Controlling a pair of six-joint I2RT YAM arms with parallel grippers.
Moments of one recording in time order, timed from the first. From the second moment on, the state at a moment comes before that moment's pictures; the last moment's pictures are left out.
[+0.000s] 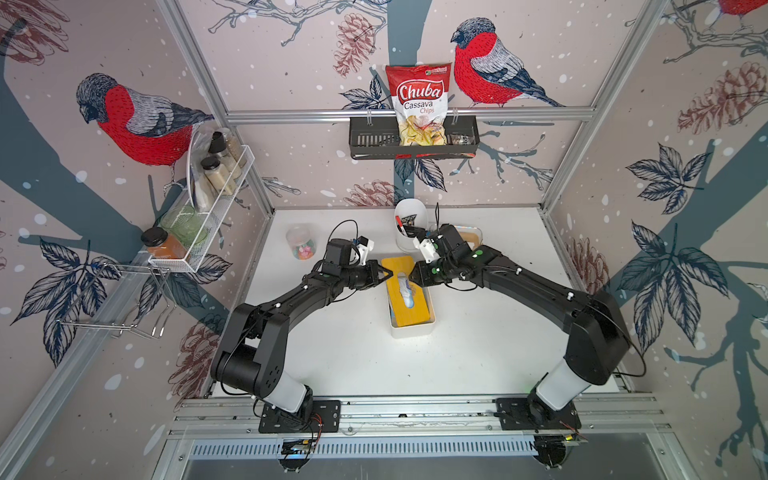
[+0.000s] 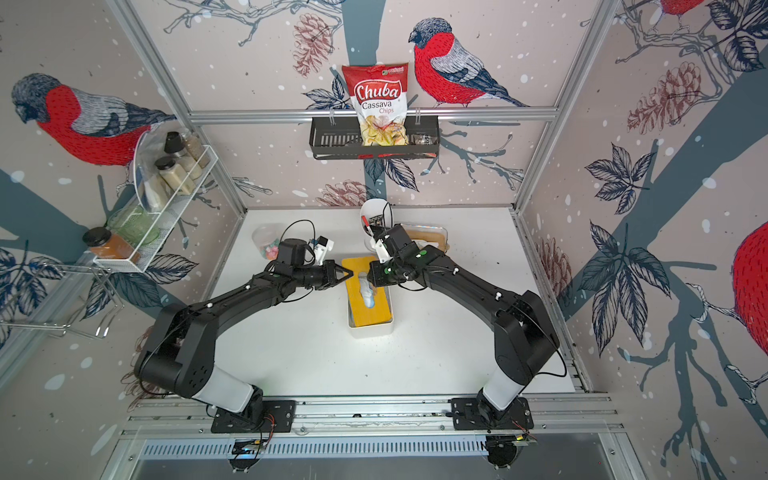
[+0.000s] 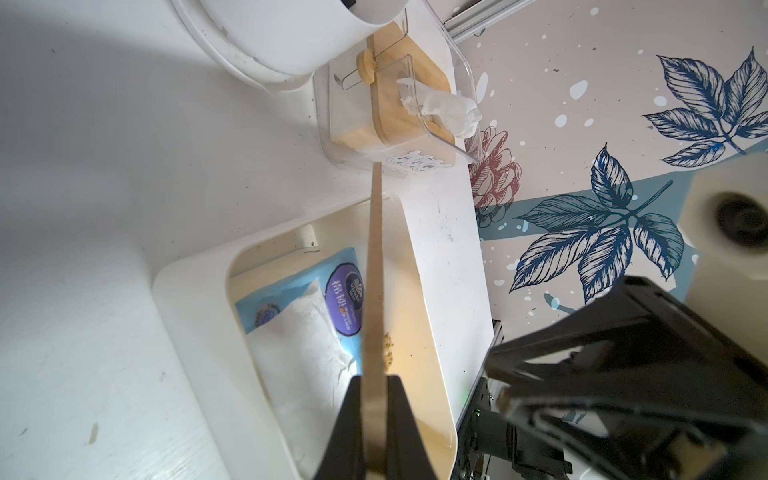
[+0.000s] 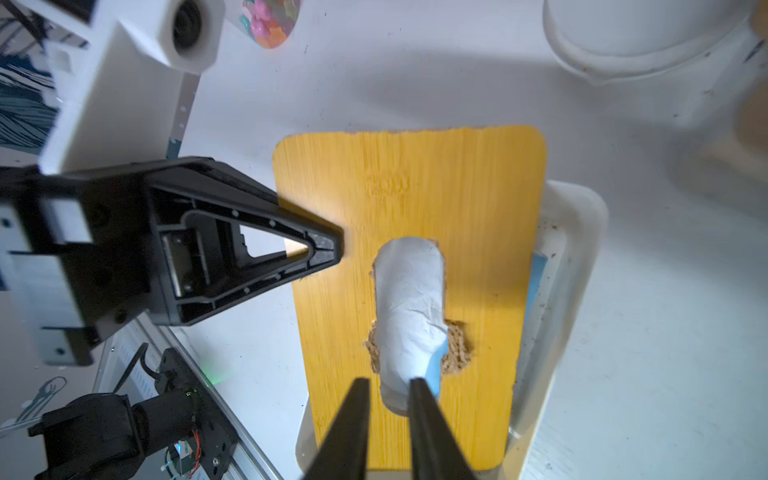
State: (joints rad) left arm -0.31 1.54 0.86 0.03 0.75 -0.65; right arm 0.72 1.63 1.33 -0.57 -0.31 0.42
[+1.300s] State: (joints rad) left arm -0.30 1.51 0.87 0.03 0.76 -0.66; right arm 0.65 1.62 1.37 -0.60 -0.49 0.33
